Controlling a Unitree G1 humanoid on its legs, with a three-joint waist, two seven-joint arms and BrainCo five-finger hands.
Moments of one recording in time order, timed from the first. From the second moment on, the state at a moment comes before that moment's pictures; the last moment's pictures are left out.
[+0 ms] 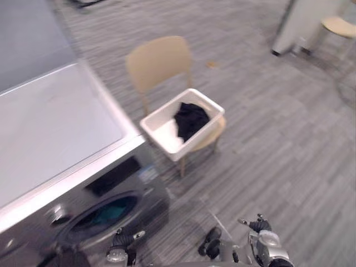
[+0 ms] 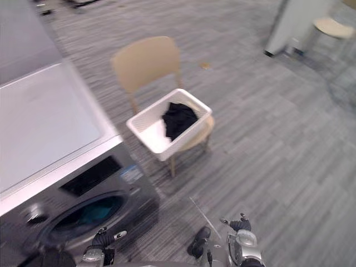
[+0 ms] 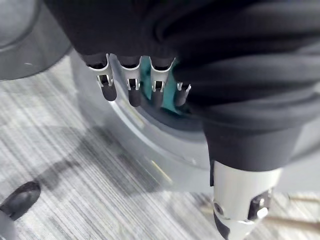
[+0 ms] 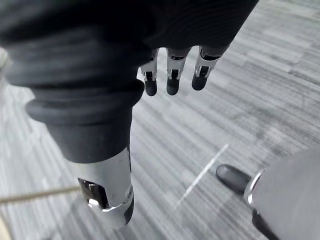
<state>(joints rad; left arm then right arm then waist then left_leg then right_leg) 0.06 0.08 0.16 0.94 0.17 0.03 0.18 -0.04 -0.11 -0.27 0.93 -0.06 0.05 -0.19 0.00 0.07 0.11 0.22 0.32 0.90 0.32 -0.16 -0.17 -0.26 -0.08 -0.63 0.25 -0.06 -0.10</state>
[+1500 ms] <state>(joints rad) 0.06 0.02 0.01 0.87 0.13 -0.01 0.21 -0.05 -0.13 -0.26 0.76 -0.05 0.02 -0.24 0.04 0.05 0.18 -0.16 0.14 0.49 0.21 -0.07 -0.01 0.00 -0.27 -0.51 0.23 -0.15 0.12</state>
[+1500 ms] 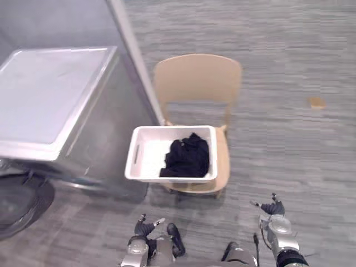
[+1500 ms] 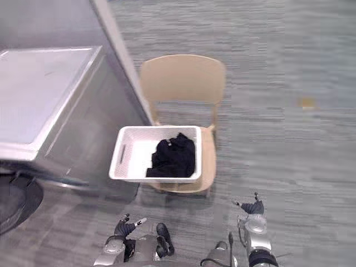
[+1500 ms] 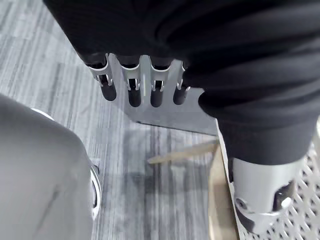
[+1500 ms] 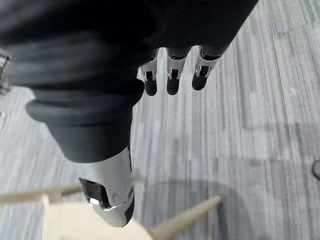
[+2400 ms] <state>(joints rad) 0.10 0.12 0.06 0.87 0.17 -0.01 0.20 -0.32 -0.37 0.17 0.60 -0.44 0.00 -0.15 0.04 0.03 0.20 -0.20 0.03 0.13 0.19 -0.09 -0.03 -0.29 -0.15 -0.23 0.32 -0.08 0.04</state>
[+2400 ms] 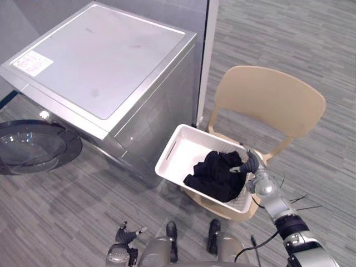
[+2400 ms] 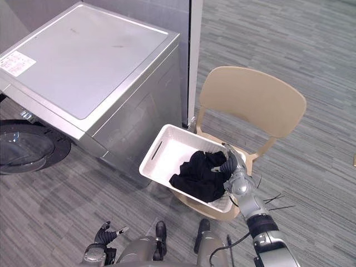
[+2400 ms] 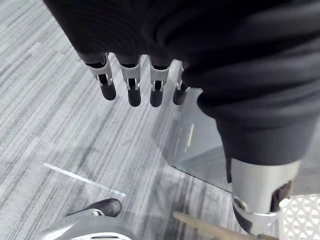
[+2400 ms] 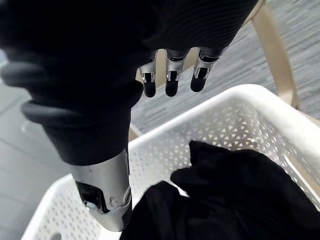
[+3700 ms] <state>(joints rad) -0.12 0.10 0.13 0.77 0.03 -0.04 0.24 -0.58 -0.38 0.14 0.47 -0.25 0.08 -0.21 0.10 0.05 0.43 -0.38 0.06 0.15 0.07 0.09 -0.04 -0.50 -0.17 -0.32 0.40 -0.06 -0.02</state>
